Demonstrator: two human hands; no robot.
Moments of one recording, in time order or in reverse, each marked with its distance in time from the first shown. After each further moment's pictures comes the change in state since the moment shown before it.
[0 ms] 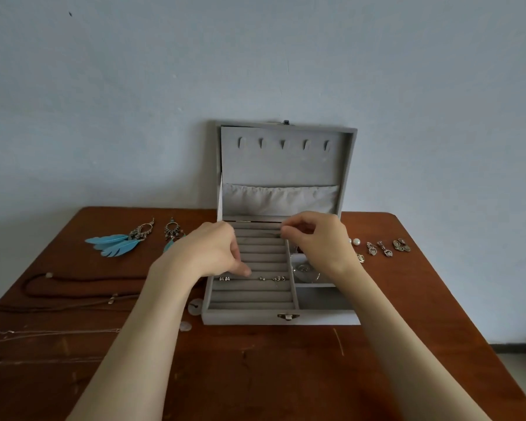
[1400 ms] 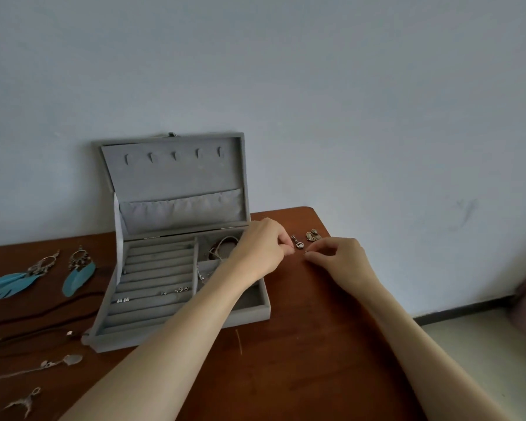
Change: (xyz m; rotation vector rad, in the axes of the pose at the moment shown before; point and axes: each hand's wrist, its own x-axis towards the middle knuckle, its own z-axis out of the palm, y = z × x) left_hand 0.060 0.163 0.085 -0.152 0.238 0.306; right_hand -0.035 0.112 -0.127 -0.165 0.127 0.205
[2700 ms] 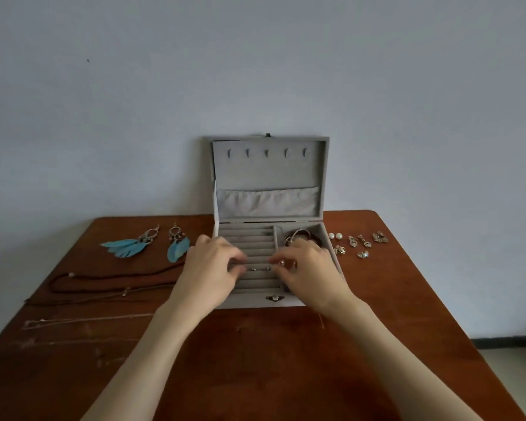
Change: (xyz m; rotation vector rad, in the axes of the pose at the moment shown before) left_hand -0.125 -0.118 -0.087 0.279 0.210 -0.120; right_hand -0.058 -0.115 0.099 -0.302 -0.183 -0.425
